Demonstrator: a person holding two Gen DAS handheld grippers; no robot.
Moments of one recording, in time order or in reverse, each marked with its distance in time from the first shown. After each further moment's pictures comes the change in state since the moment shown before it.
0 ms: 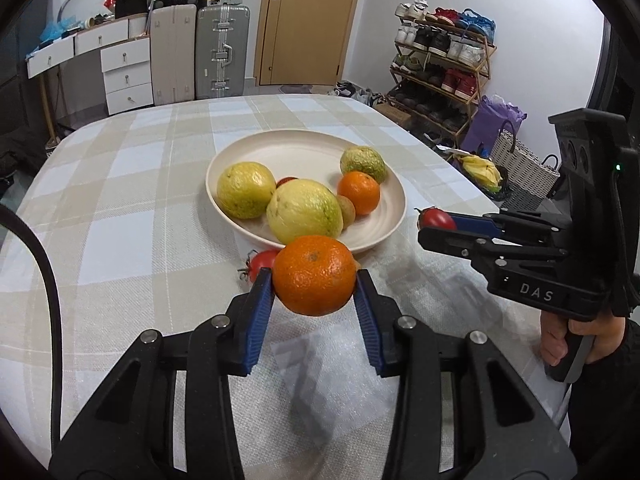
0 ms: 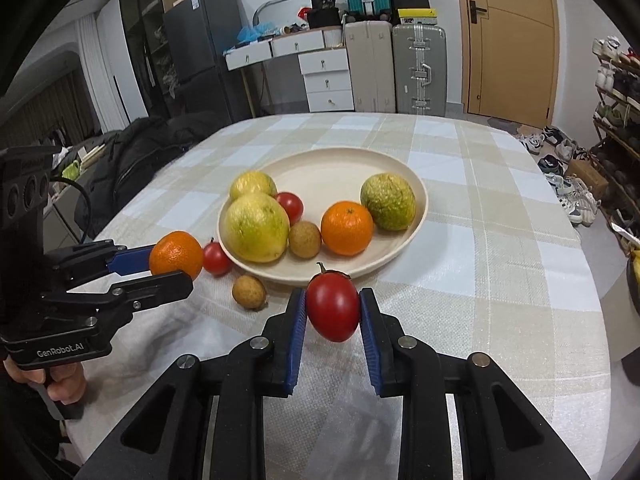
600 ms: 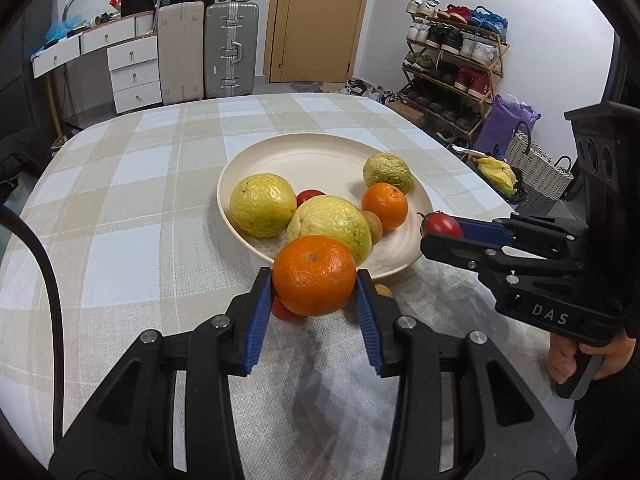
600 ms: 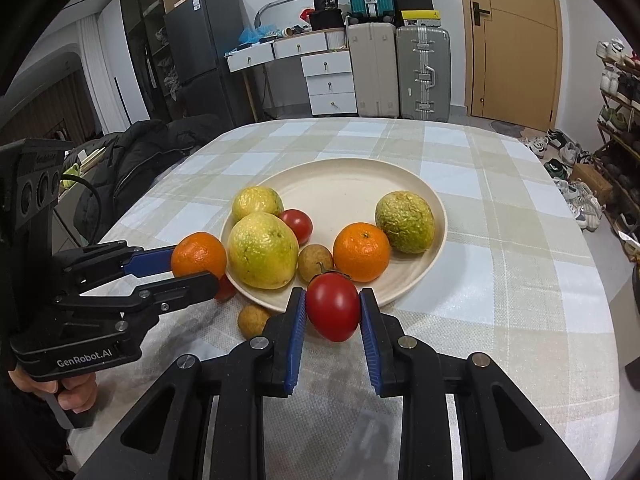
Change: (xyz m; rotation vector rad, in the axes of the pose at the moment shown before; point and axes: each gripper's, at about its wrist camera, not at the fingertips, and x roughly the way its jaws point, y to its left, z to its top) left arm 0.025 0.010 0.015 -0.006 0.017 0.042; right arm 0.018 0.009 0.018 -0.005 0.007 0.008
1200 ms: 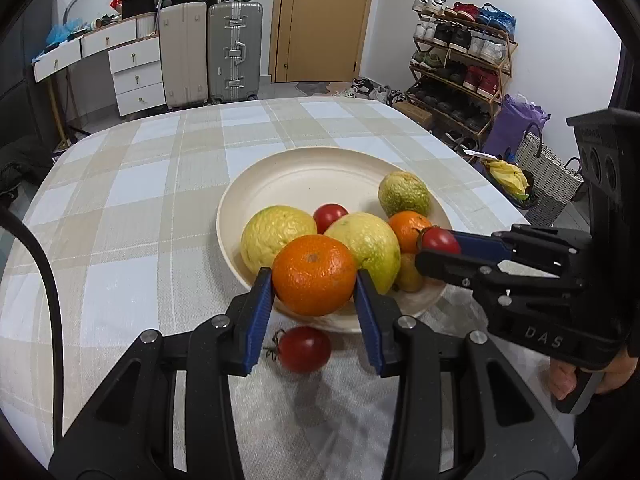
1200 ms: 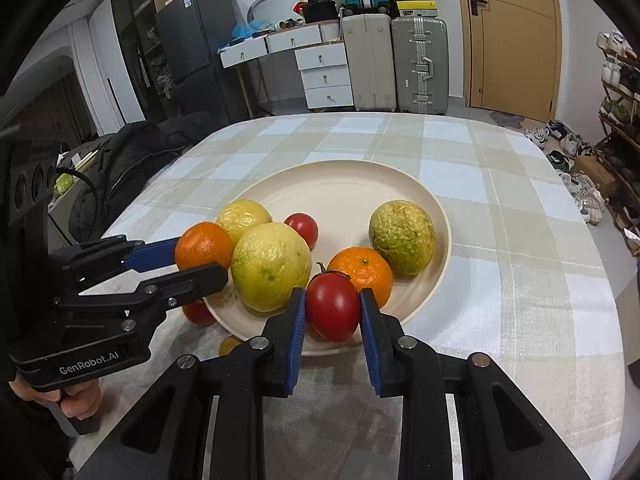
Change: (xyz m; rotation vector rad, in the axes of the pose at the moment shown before) left arm 0.029 0.005 0.031 0.002 0.001 0.029; right arm 0.022 -0.010 0.017 0.019 0.029 -0.002
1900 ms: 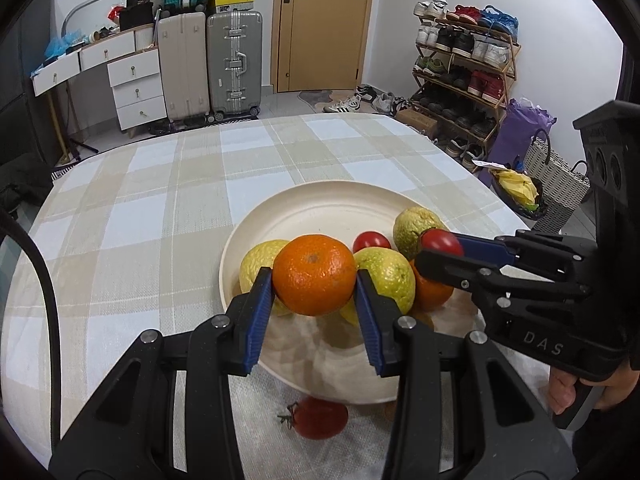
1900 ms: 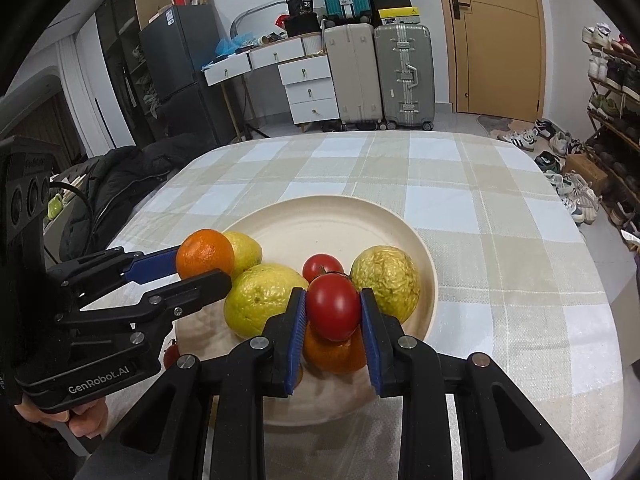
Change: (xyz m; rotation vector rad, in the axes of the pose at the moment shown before) left arm 0.024 0.005 0.038 0.021 -0.027 0.020; right arm 0.014 -0.014 0.031 0.058 -0.048 -0.022
